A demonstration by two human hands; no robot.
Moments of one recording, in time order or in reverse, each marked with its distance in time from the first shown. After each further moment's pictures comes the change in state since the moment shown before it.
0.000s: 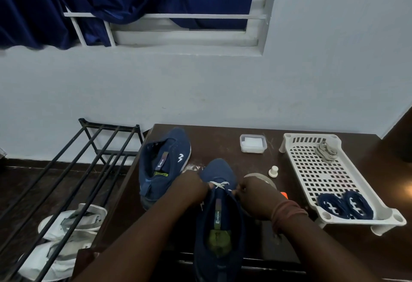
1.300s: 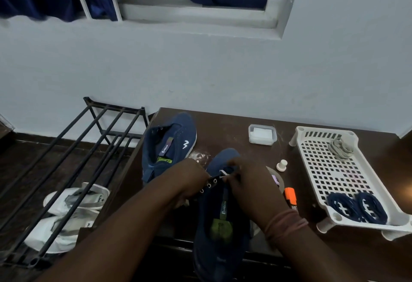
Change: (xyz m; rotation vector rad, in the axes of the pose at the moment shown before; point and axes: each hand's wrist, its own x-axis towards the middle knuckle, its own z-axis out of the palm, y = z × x) left_hand -0.010 -0.002 -0.019 -0.143 -0.138 -0.131; right_hand -0.013 -0.032 0.004 0.135 0.323 -0.199
